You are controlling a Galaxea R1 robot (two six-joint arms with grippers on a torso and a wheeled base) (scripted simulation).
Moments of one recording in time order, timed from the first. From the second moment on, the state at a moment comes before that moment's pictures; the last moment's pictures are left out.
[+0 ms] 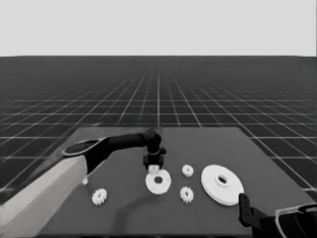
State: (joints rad) left arm 0.12 3.10 -1.97 0.26 1.44 -1.14; right arm -0.35 1.76 -0.39 -0.70 -1.18 0.32
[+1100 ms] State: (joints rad) left arm -0.02 3.06 -1.86 0.15 1.51 -1.20; right arm -0.35 1.76 -0.39 -0.70 -1.18 0.32
